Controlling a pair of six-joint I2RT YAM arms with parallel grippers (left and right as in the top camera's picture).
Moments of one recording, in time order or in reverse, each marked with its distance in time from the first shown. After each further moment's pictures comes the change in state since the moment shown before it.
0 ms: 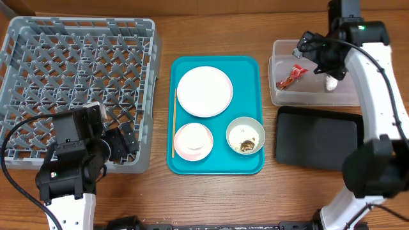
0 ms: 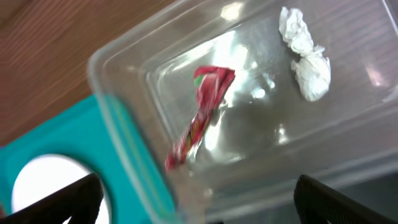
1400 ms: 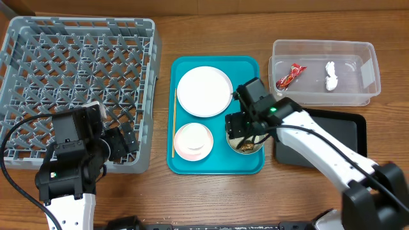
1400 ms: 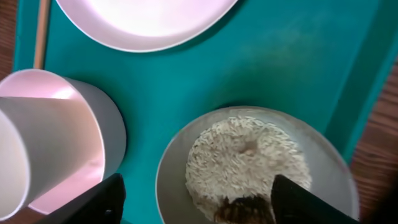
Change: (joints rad) left arm 0.000 0.000 0.006 0.000 0.000 0.000; right arm 0.555 -0.235 -0.747 0.452 -0.105 -0.143
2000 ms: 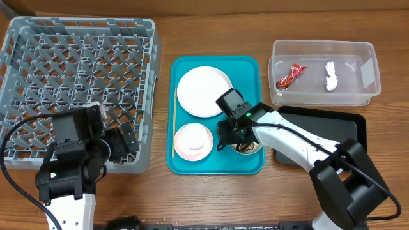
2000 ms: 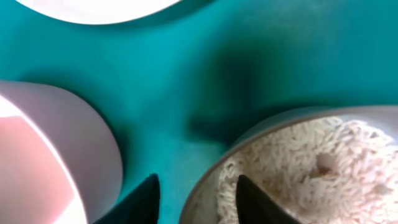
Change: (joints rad) left arm 0.000 0.000 0.000 -0.003 0.000 0.000; right arm 0.092 0.150 0.000 0.078 0.031 0.196
